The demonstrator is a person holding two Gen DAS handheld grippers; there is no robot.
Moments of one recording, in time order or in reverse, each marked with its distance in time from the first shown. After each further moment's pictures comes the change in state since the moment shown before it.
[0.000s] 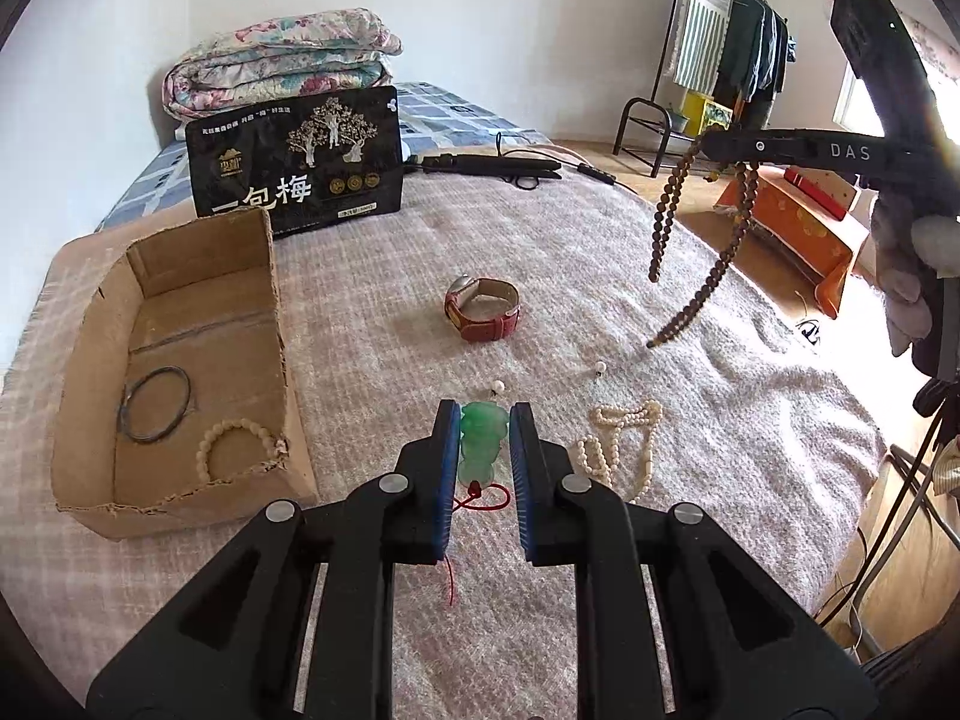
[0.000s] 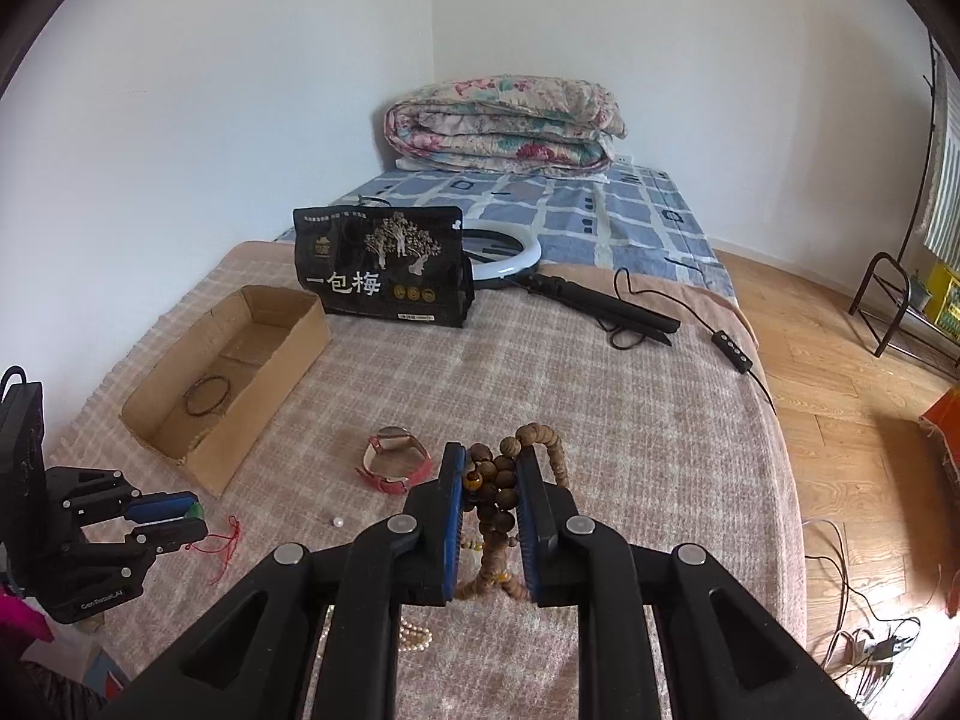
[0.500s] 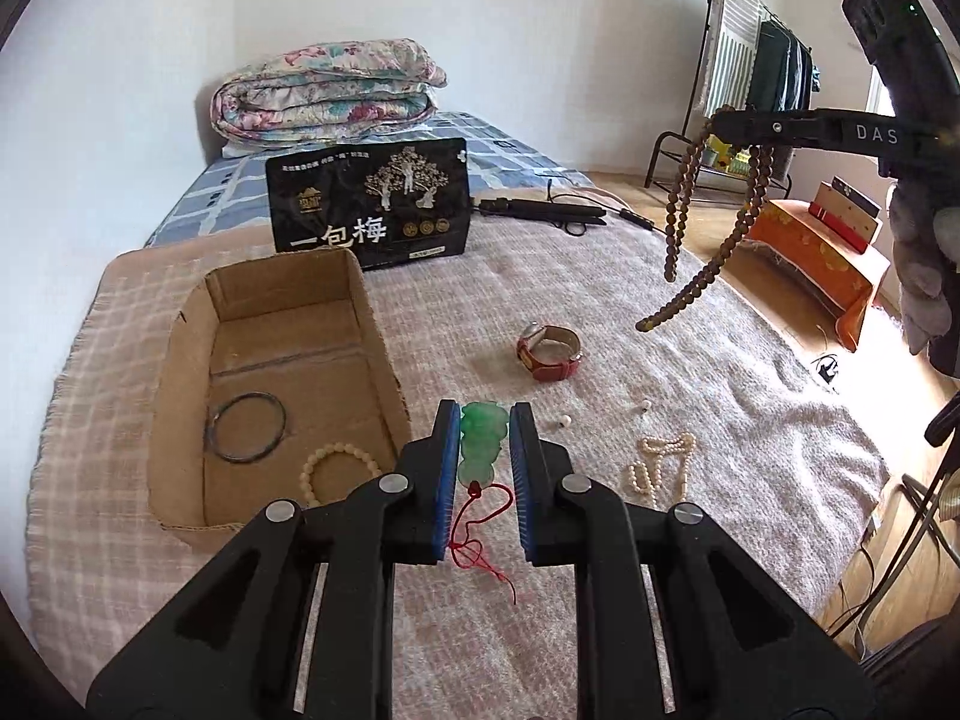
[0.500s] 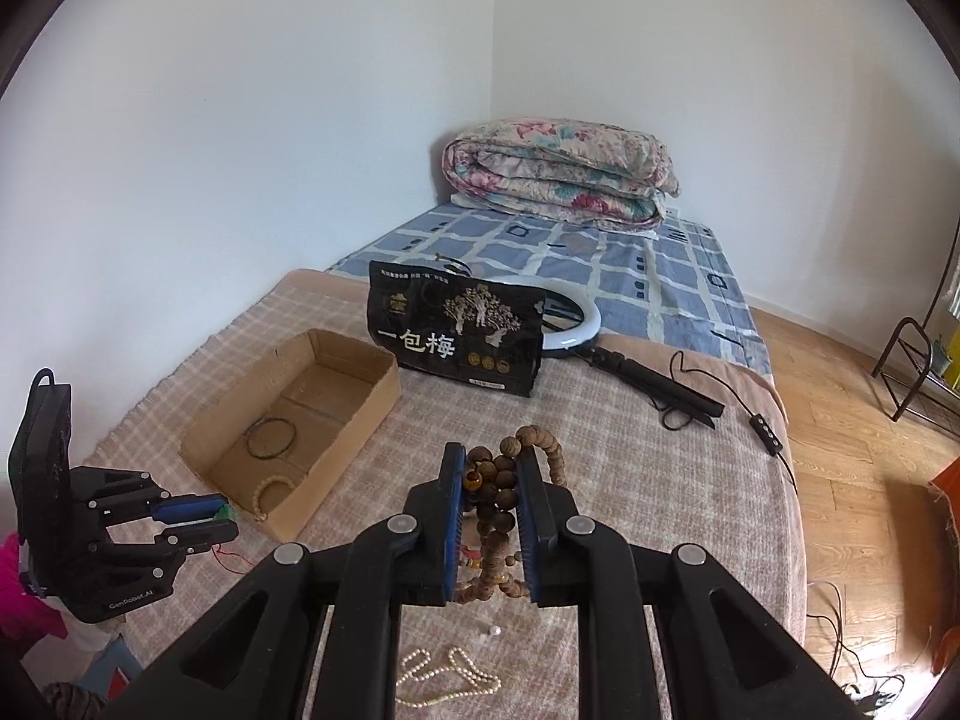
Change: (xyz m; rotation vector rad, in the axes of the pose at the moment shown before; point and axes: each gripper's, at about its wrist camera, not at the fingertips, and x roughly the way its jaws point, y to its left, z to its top) left arm -0.049 0.044 0.017 -0.038 -0.062 0.074; right arm -0.024 0.062 0.055 -0.092 -0.066 0.064
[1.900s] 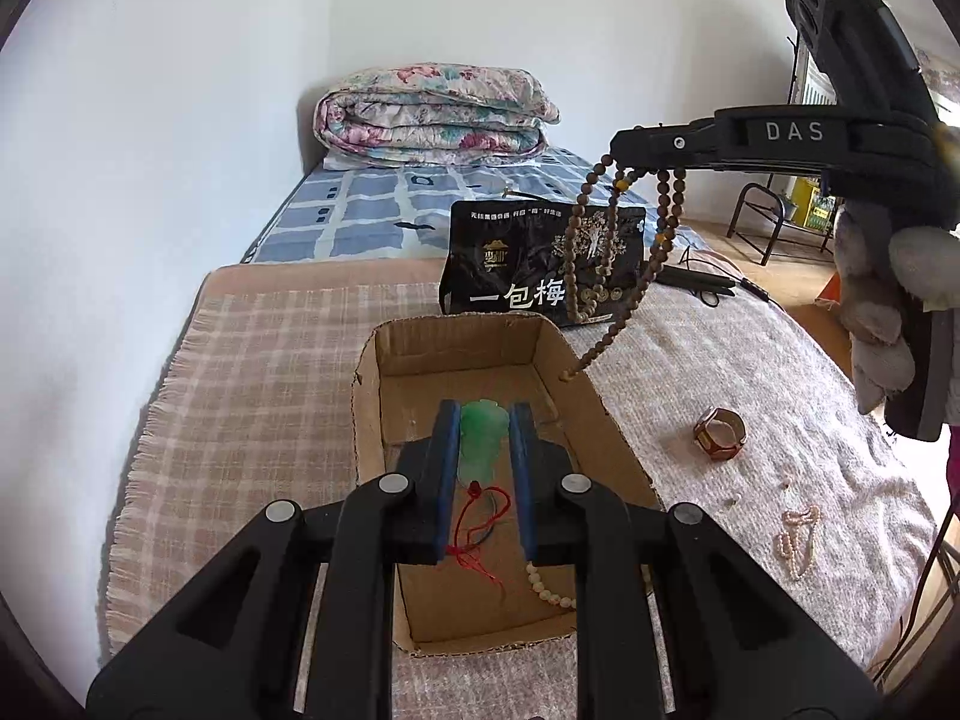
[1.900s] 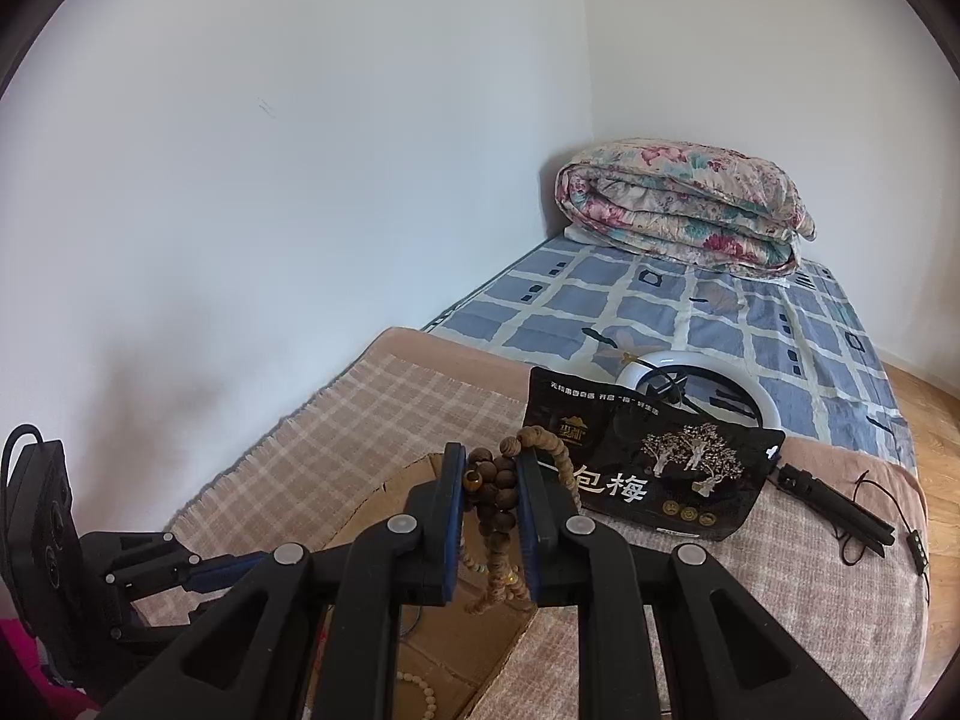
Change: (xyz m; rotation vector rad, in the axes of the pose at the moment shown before) left arm 0.003 0.135 0.038 -0.098 -0.064 0.142; right arm 0.144 0.122 0.113 -0.026 -0.043 0.201
